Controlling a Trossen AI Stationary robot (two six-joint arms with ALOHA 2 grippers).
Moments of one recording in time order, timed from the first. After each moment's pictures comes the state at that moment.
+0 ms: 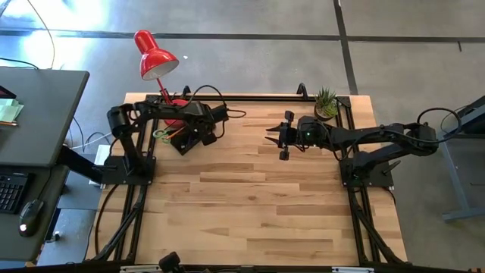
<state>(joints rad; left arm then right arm) 0.58 1.79 1.10 -0.80 -0.46 0.02 -0.23 1.26 0.60 0.30 0.05 -0.39</state>
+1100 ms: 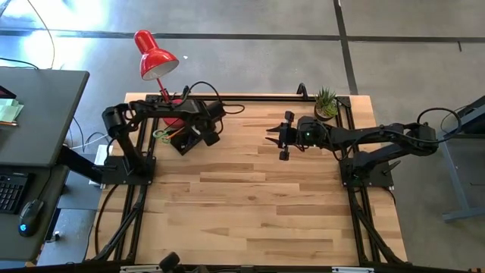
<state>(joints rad) 0.62 1.75 1.07 -0.72 -0.24 -0.03 -0.23 1.26 0.60 0.29 0.05 -0.36</state>
